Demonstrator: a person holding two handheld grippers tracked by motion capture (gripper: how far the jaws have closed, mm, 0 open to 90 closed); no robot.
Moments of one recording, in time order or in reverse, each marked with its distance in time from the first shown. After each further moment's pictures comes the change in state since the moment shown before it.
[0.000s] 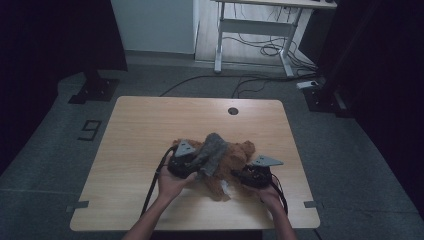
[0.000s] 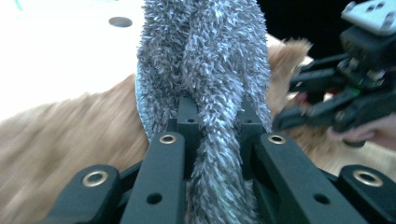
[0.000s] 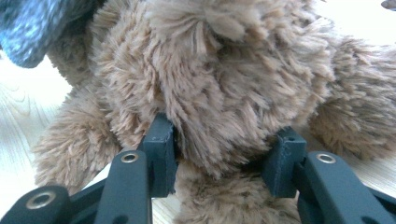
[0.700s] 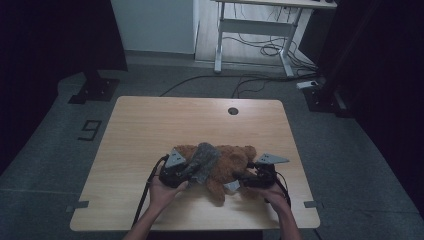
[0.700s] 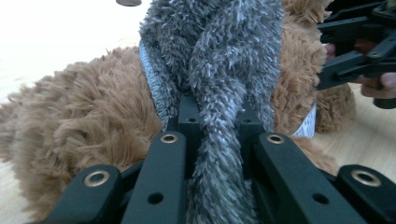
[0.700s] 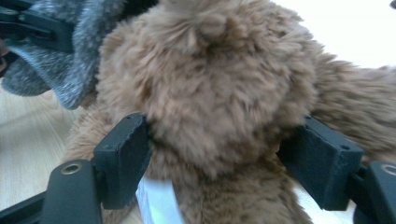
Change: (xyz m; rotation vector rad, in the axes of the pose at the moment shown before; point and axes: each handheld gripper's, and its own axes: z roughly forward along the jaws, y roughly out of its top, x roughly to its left) left arm 0.017 -0.054 -0.021 -0.011 0.014 -0.020; right arm 0.000 0.011 -0.015 0.007 0.061 0.045
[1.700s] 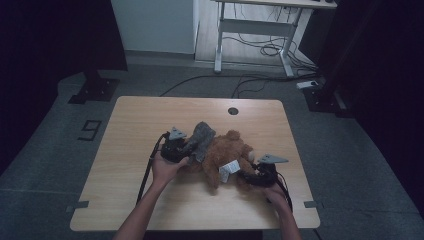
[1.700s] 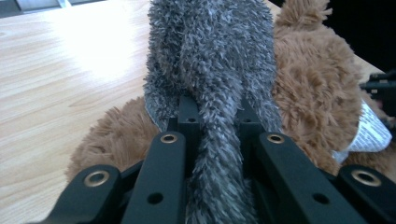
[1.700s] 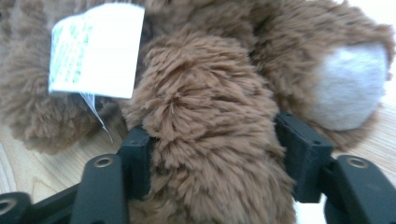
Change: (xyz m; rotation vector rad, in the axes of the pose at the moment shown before) left arm 0.039 0.053 0.024 0.054 0.089 -0.051; right arm -0.026 -0.018 0.007 0.058 -0.108 0.040
